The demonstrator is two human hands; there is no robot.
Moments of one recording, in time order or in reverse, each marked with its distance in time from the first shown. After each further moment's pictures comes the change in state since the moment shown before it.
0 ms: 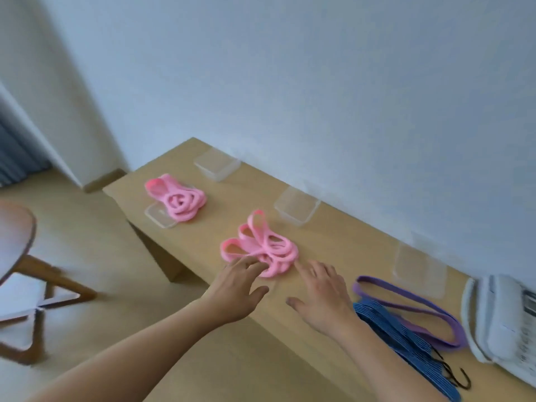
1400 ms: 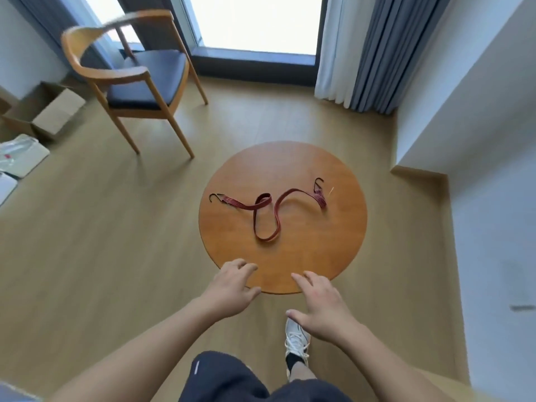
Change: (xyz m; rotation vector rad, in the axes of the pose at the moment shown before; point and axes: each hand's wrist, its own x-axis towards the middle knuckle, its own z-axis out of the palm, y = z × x) left_hand -0.260 -0.696 -0.259 -0.420 0.188 -1.326; right_hand 0.405 -0.807 0.203 -0.187 -0.788 -1.052
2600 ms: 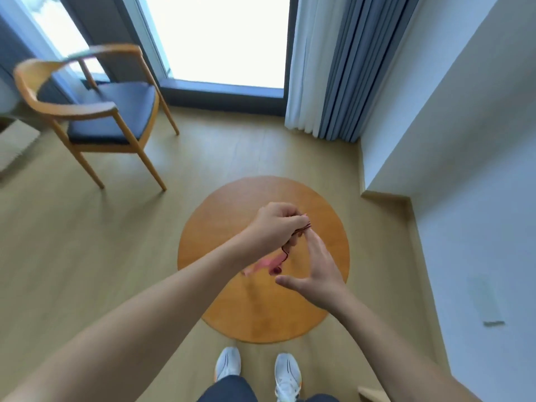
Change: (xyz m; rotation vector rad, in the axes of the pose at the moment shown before) left_hand 0.066 0.128 -0.185 -0.780 0.068 0.290; right_hand 0.071 -0.026 -0.120 0.408 0.417 0.047
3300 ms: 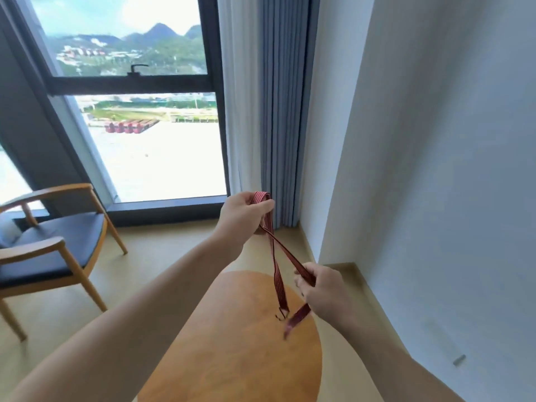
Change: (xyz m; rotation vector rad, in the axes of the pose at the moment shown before) left_hand -0.019 0.166 -0.035 -0.141 0.176 0.342; right_hand -0.034 -0.058 -0.113 0.065 0.510 -0.014
